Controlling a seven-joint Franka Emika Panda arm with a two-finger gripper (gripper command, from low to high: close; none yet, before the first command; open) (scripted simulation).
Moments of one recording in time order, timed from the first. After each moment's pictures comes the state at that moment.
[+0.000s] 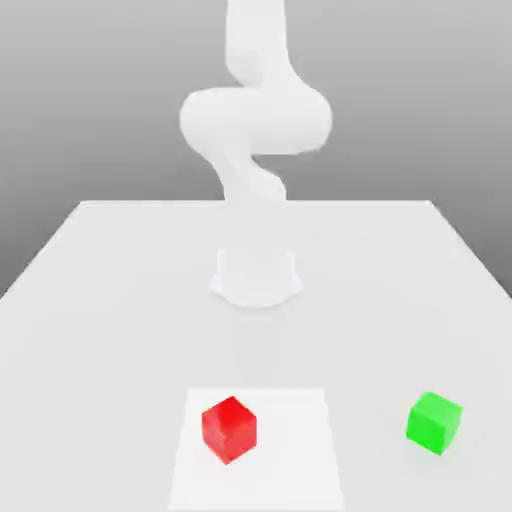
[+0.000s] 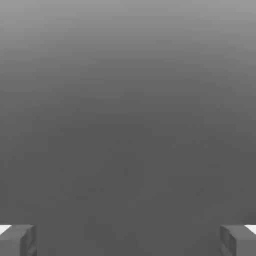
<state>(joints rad) -0.02 -0.71 0.01 -2.34 0.02 2.35 0.87</state>
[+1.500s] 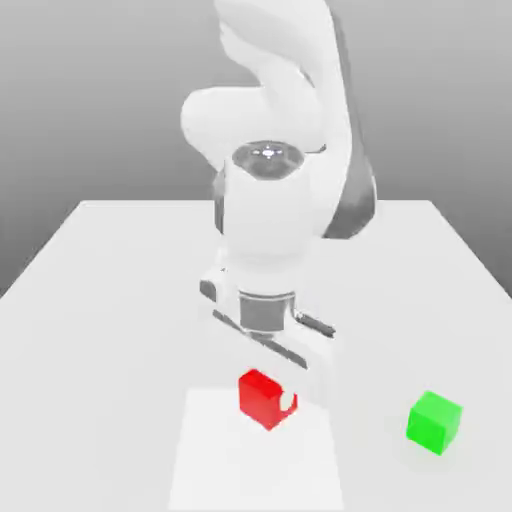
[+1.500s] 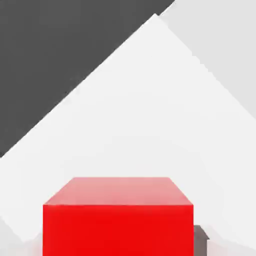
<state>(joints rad) 0.03 0.05 0.16 -2.66 -0.01 2.71 1.57</state>
